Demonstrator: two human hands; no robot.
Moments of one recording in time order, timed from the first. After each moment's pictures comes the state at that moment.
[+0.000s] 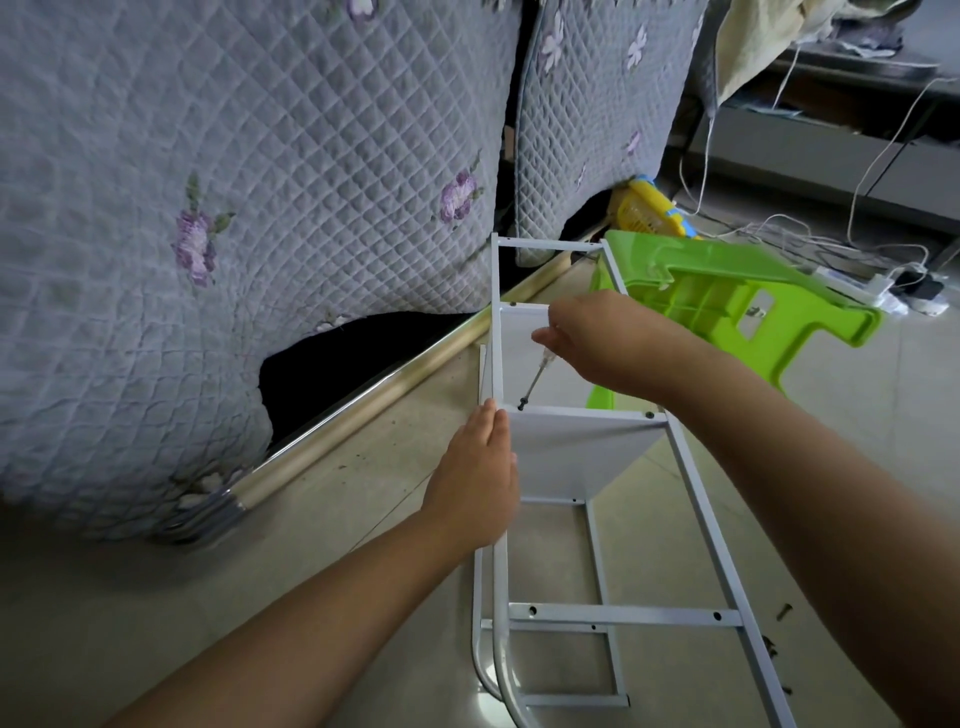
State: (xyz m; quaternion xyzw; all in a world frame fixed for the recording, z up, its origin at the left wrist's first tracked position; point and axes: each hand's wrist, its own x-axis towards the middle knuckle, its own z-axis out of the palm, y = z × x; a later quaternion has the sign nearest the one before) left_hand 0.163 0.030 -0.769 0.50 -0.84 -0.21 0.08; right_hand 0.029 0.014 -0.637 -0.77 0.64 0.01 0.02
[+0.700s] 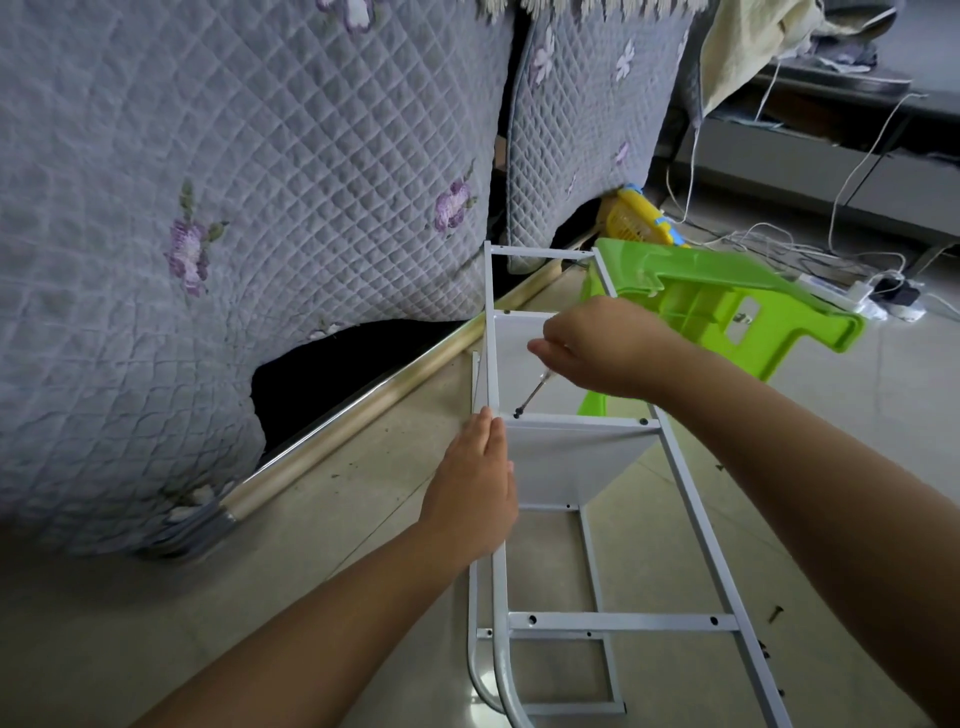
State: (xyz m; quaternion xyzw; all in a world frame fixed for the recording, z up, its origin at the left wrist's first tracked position) left_hand 0.163 0.030 -0.770 0.51 -0.83 -0.21 0.08; right_hand 0.027 0.010 -0.641 -0.78 0.62 0.04 -0.06
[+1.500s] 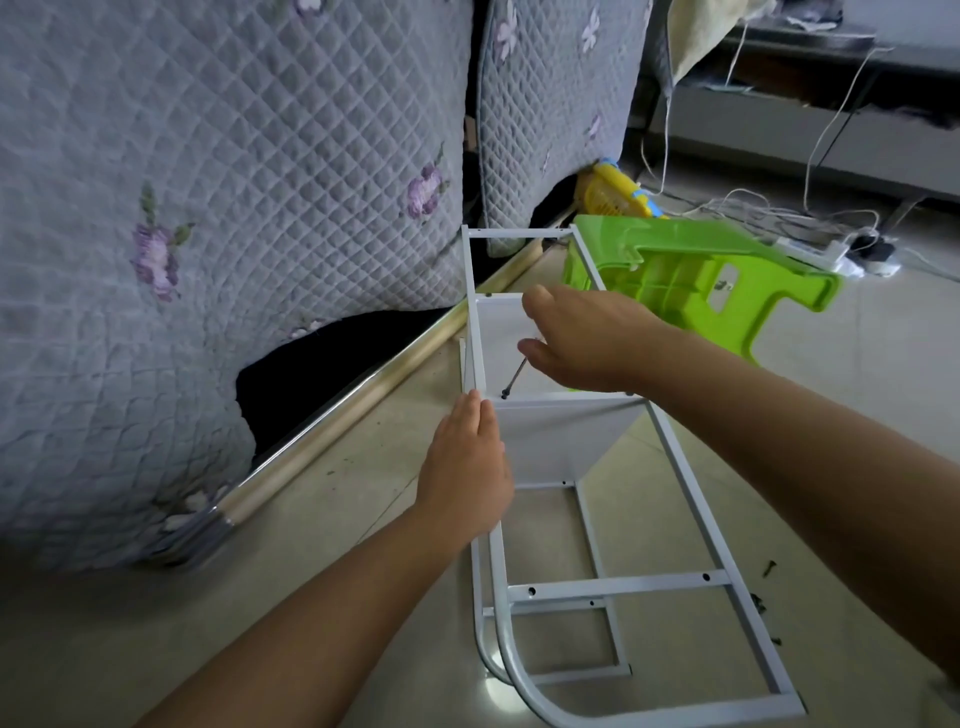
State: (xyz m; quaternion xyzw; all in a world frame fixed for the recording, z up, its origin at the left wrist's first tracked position) left_hand 0.161 0.030 -0.762 0.51 -0.84 -0.17 0.06; right_hand 0.024 0.017 -0.649 -0.77 0.63 0.03 -0.09
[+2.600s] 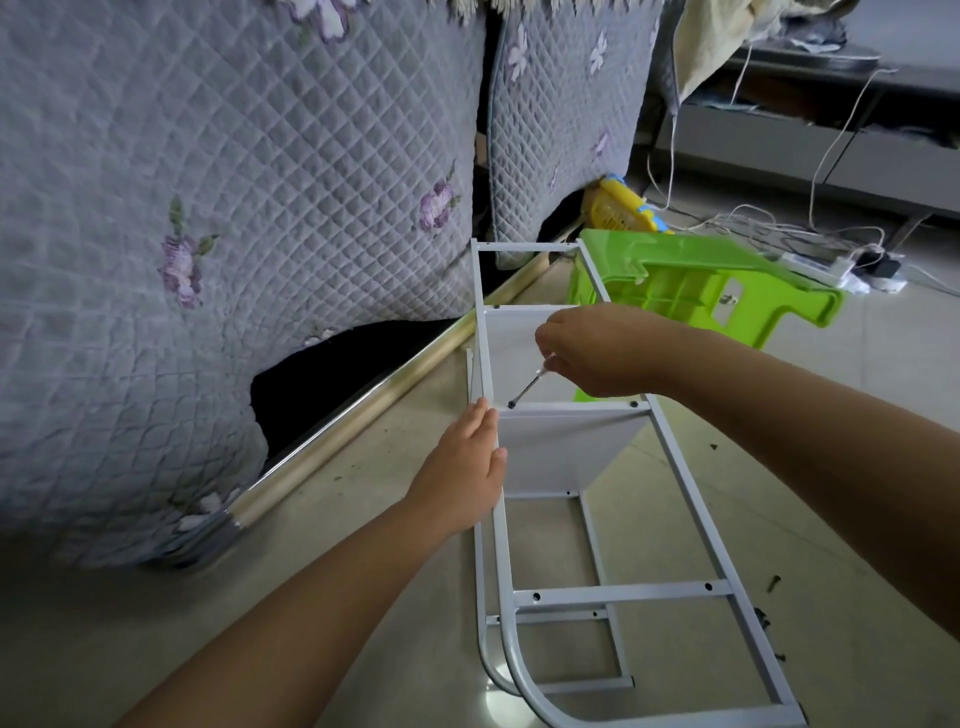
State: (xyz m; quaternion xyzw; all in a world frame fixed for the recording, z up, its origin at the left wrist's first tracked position) left_hand 0.175 0.019 -0.765 0.47 -0.83 -0.27 0.09; right_hand 0.021 0.021 -0.640 -0.81 0.58 0.11 -0.05
